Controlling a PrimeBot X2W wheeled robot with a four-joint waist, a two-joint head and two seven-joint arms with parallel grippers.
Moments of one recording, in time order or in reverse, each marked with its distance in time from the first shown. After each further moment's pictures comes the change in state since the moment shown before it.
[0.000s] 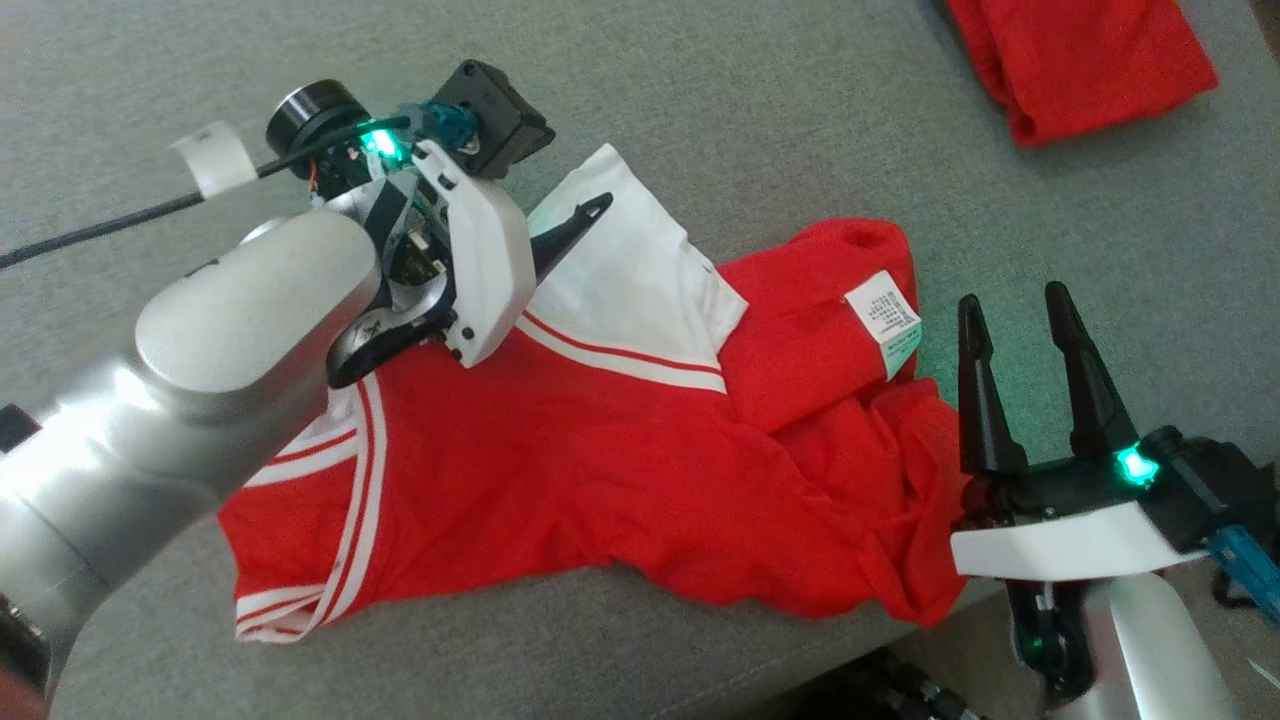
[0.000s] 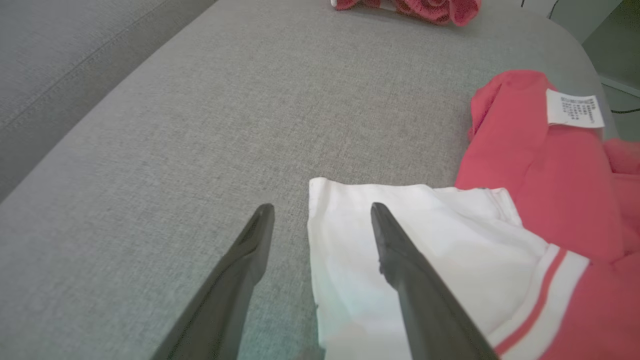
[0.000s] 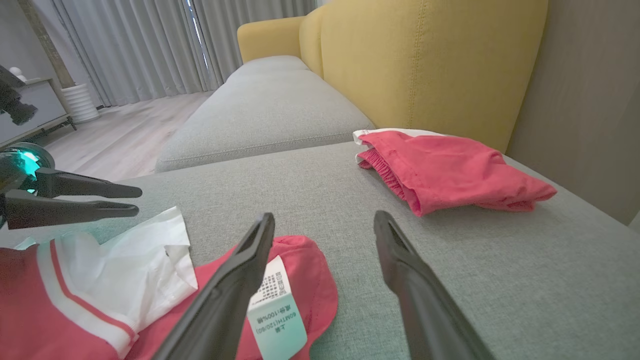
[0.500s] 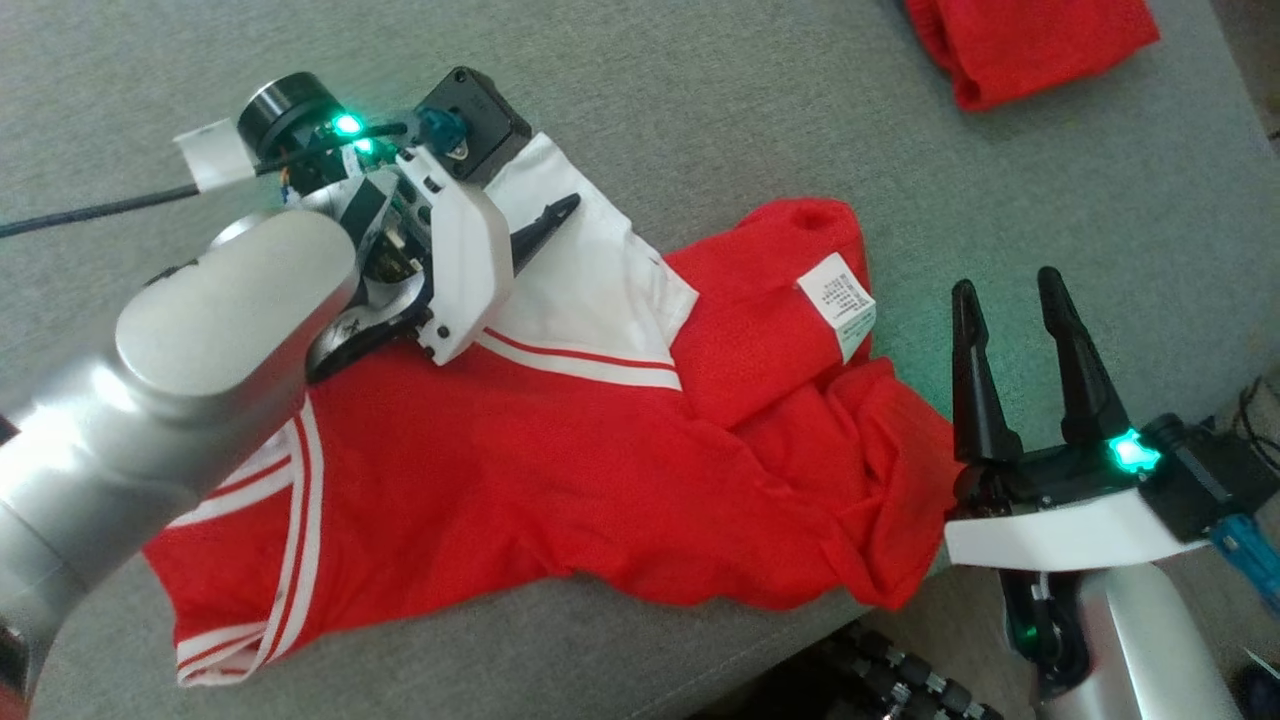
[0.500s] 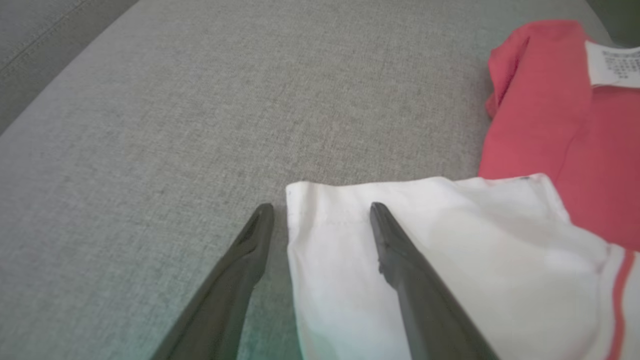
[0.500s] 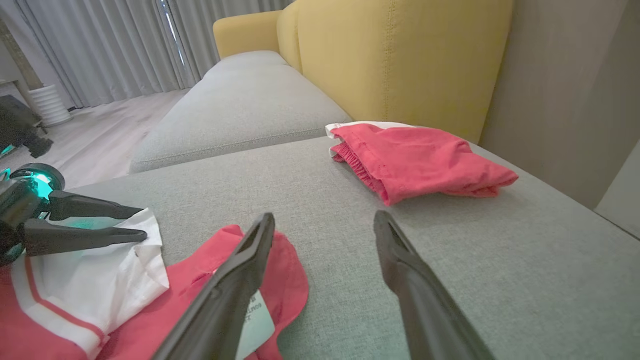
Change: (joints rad) left arm -0.003 0.026 0.001 0.002 0.073 0.000 0.037; right arm -0.022 0.000 0.022 -0.004 0.046 0.000 0.000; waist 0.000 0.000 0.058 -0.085
